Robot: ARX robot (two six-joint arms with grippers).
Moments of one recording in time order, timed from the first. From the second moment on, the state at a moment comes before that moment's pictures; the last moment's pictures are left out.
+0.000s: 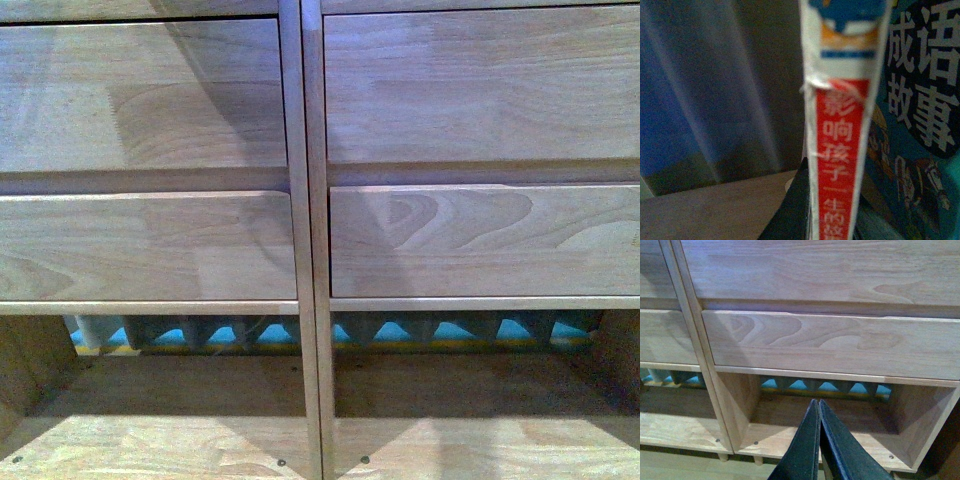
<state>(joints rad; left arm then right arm) -0.16 2.36 2.69 -0.14 0.02 0.22 0.00 0.08 0.08 -0.02 0.00 0.00</state>
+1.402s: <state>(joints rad) -0.26 2.43 2.88 -0.35 -0.09 0.22 0.00 0.01 0.01 0.00 0.00 0.00</state>
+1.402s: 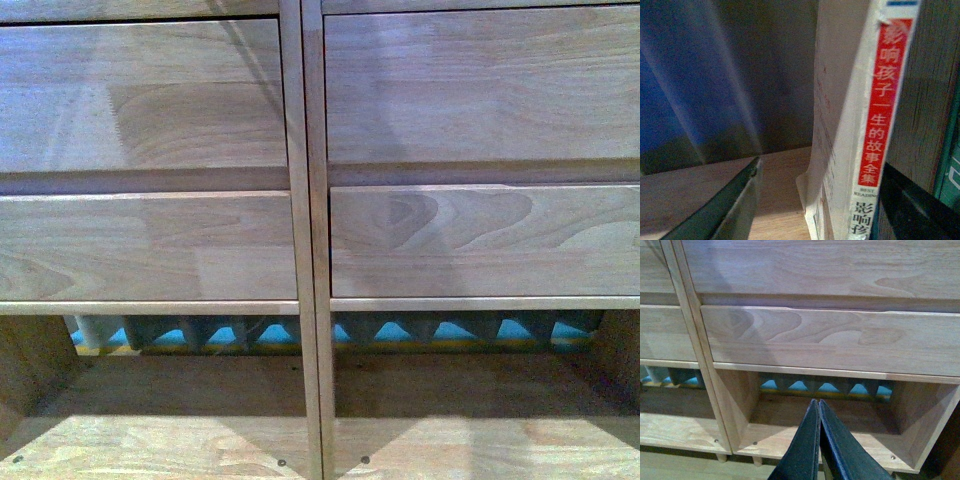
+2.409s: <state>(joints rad) -0.23 0.88 0.82 0.40 -0.16 0.11 0.00 0.01 0.01 0.00 0.00 0.00</state>
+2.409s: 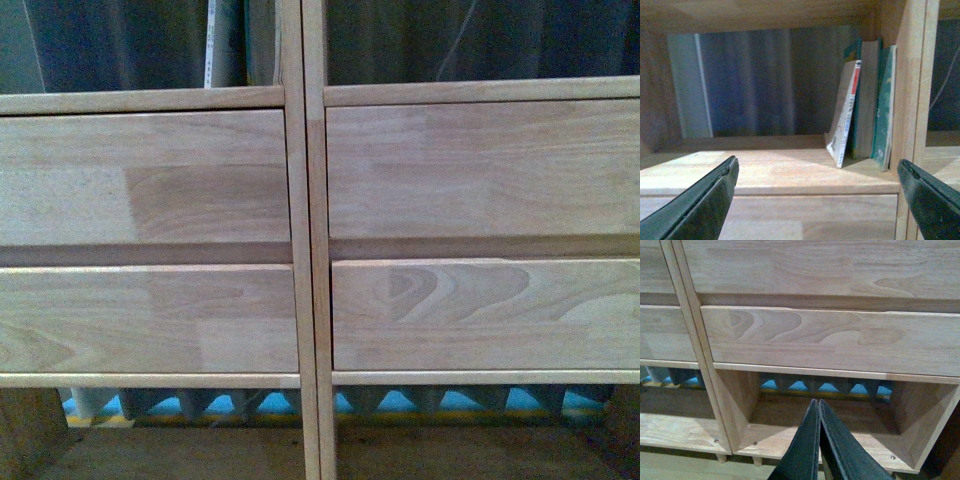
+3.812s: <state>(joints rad) -0.01 0.08 0.09 -0.02 0.00 0.00 0.00 0.01 0.01 0.00 0.00 0.00</state>
